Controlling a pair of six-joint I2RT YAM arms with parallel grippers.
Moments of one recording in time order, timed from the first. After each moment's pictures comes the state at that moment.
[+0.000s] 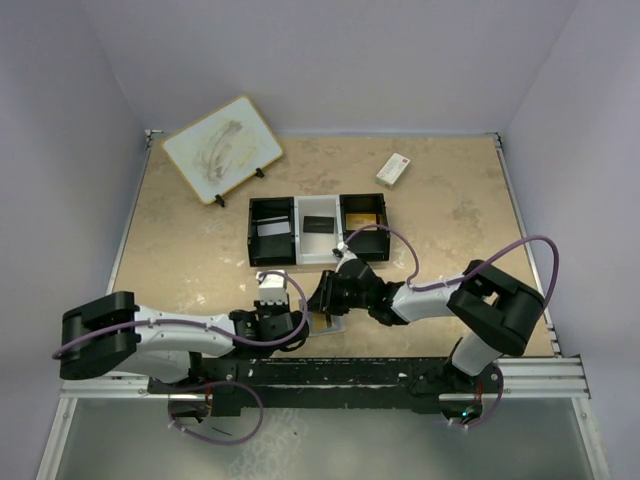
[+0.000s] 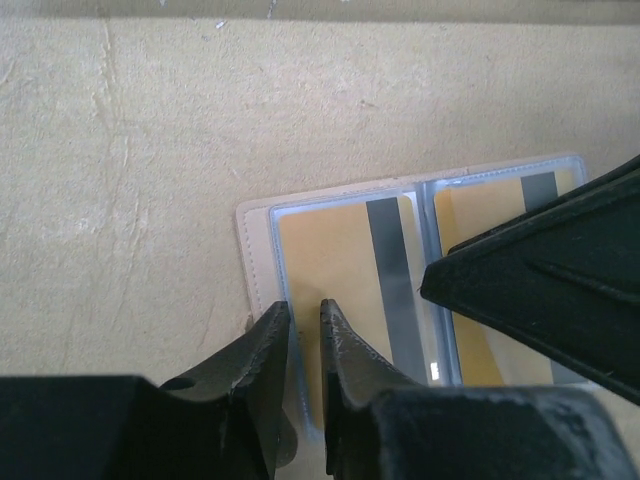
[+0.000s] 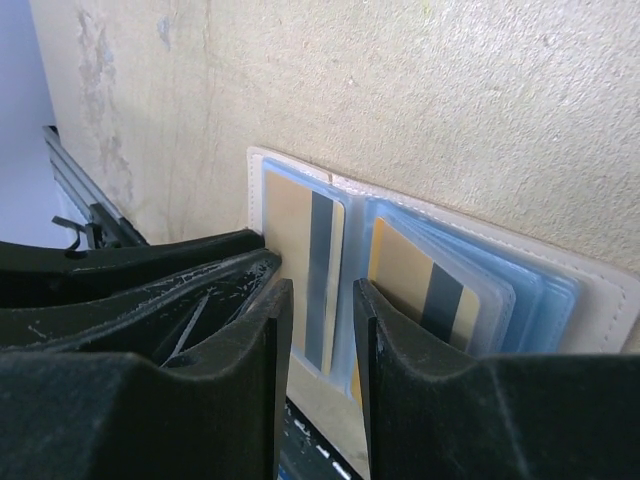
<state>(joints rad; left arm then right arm) -1.30 1.25 0.43 -0.24 -0.73 -1.15 0.95 1.60 0.54 0.42 -0.13 1.02</state>
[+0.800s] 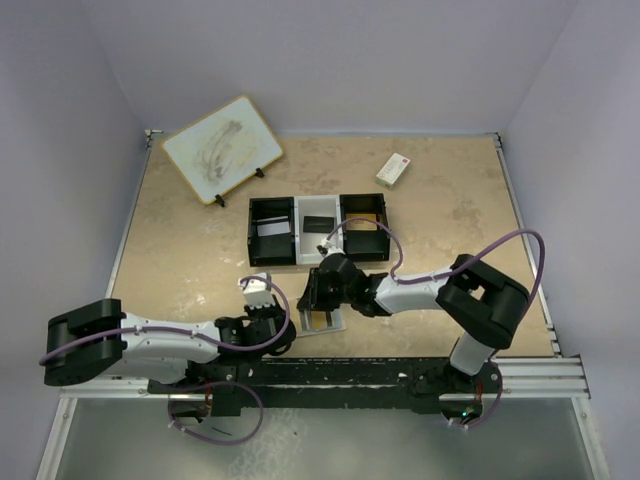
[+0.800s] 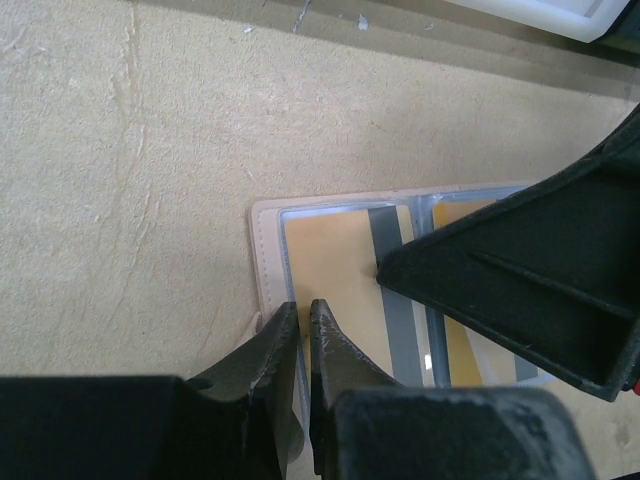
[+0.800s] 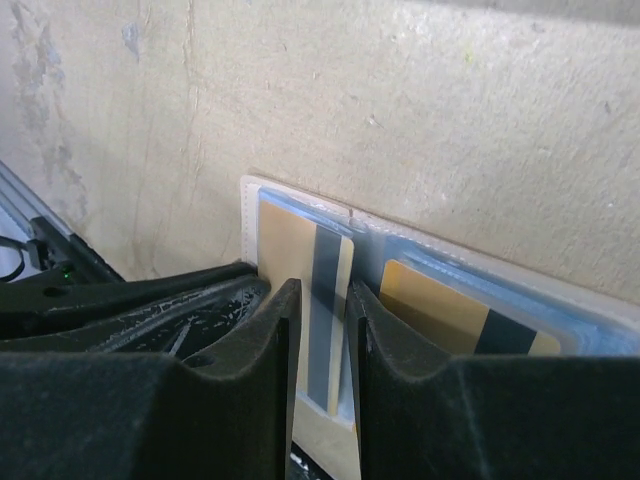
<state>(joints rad) -1.30 1.17 0.30 -0.08 -0.75 -1.25 0.99 1.67 0.68 0.25 -0.08 0.96</state>
